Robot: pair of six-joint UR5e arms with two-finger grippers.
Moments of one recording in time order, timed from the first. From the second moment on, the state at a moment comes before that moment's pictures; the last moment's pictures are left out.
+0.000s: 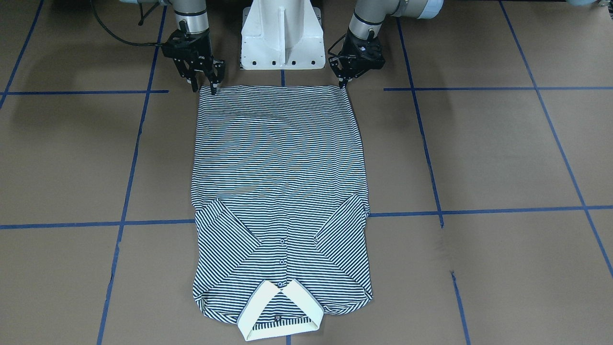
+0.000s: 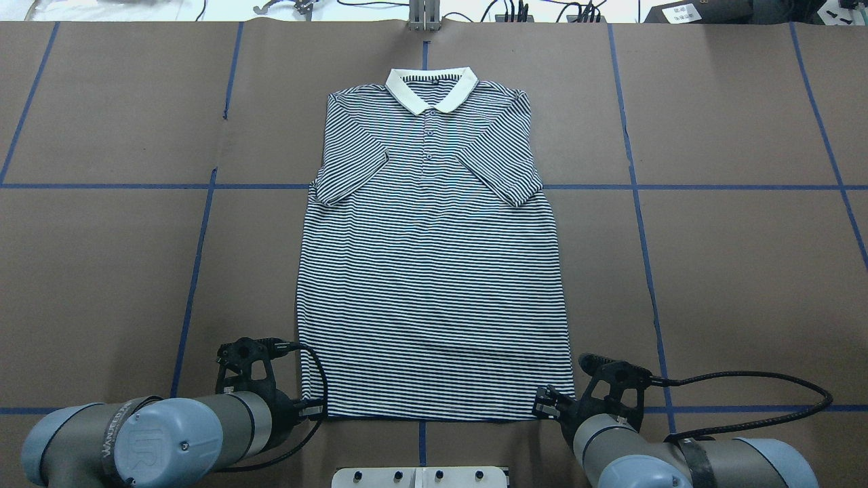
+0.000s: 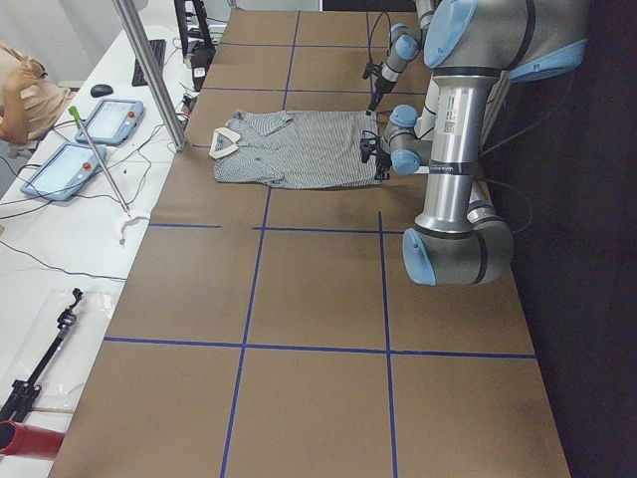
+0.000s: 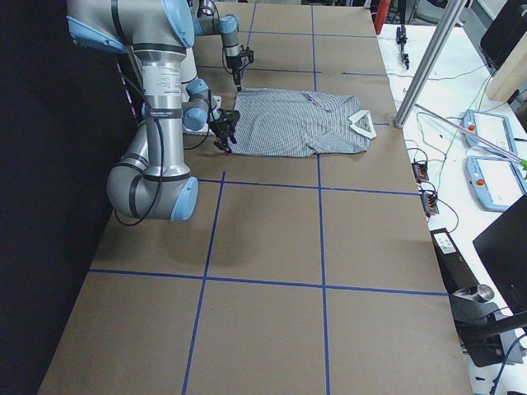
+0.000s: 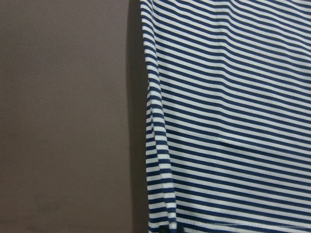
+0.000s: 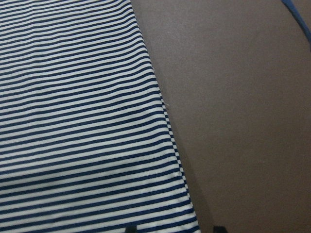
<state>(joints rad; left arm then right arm) -0.12 -1.76 -2.03 -1.90 -1.52 -1.60 0.00 -1.46 2.10 -1.49 1.21 1.85</state>
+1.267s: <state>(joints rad) -0.12 -1.76 -2.03 -1.90 -1.52 -1.60 -0.01 -1.46 2.10 -1.49 1.21 1.85</state>
